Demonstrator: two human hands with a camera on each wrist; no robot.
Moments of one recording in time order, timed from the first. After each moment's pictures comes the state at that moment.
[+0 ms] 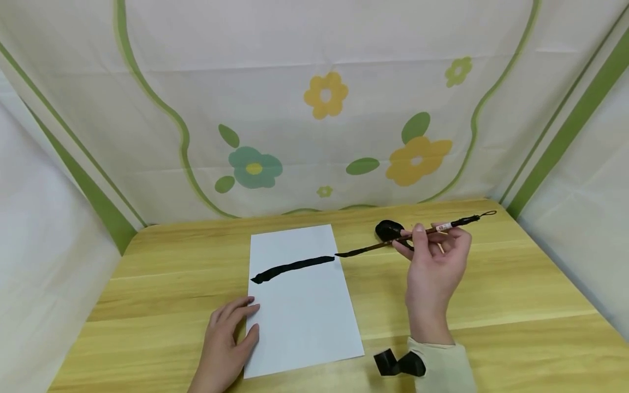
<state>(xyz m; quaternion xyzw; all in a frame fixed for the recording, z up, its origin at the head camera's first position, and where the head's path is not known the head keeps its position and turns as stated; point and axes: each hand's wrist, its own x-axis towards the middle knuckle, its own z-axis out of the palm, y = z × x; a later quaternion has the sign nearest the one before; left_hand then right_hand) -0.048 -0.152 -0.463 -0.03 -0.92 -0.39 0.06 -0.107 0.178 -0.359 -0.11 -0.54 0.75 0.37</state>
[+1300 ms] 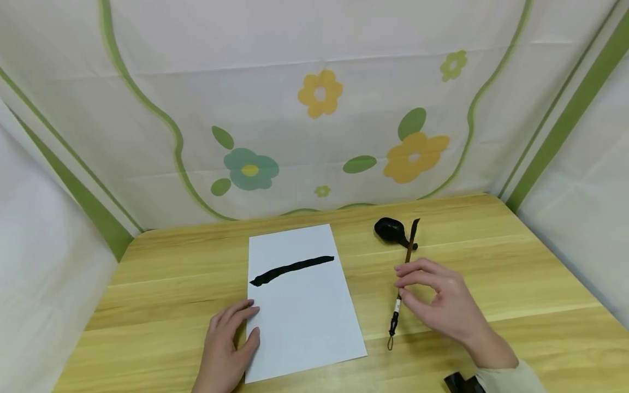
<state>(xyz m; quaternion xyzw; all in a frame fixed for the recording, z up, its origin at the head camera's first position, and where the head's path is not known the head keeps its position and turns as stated) -0.044 -0.158 -0.461 -0.02 -0.92 -0.39 0.05 -0.078 0.250 -0.409 0.26 -0.86 0.37 0.24</state>
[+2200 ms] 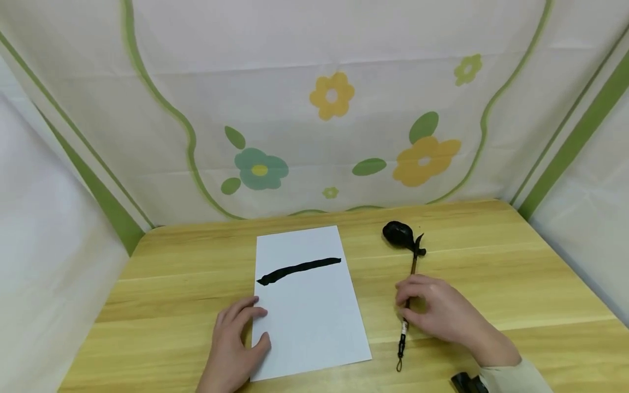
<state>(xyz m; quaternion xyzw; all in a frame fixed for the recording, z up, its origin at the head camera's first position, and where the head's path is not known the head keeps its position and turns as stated) -0.041 -0.145 -0.457 -0.02 -0.92 -0.39 0.07 -0.082 0.261 -0.421 0.27 -0.93 0.24 0.07</state>
